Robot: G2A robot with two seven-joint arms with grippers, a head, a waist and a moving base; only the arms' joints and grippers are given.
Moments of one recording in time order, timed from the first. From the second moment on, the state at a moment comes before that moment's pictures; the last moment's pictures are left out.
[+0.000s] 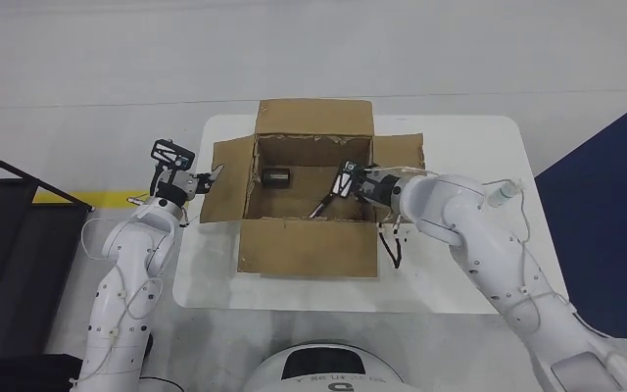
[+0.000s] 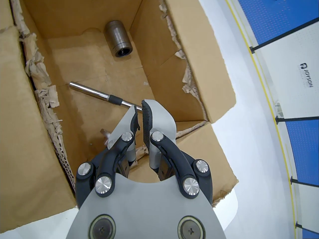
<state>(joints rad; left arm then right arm) 1.50 -1.24 -1.58 -1.71 1.61 -0.26 -0.17 -1.06 -1.03 0.96 -1.82 -1.30 -0.56 0.74</state>
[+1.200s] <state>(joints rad) 1.50 -1.24 -1.58 -1.71 1.61 -0.26 -0.17 -0.42 -1.29 0.22 -1.23 -0.67 -0.51 1.31</state>
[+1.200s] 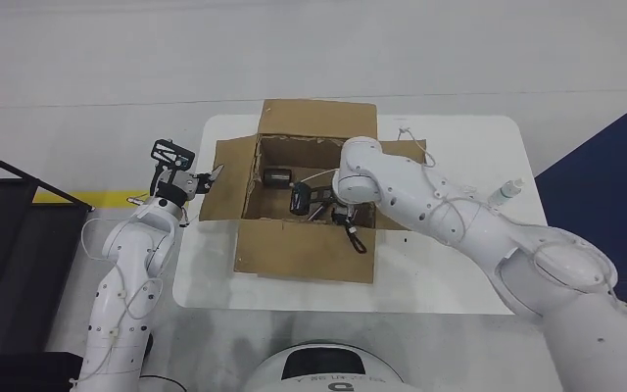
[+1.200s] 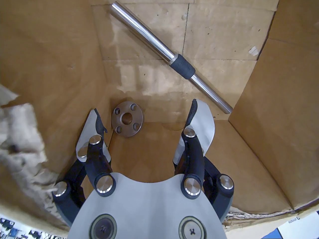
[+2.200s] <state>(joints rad) 1.50 -1.24 -1.58 -1.71 1.61 -0.26 -0.17 -0.39 -1.37 0.22 -1.01 -0.64 -0.57 1.25</state>
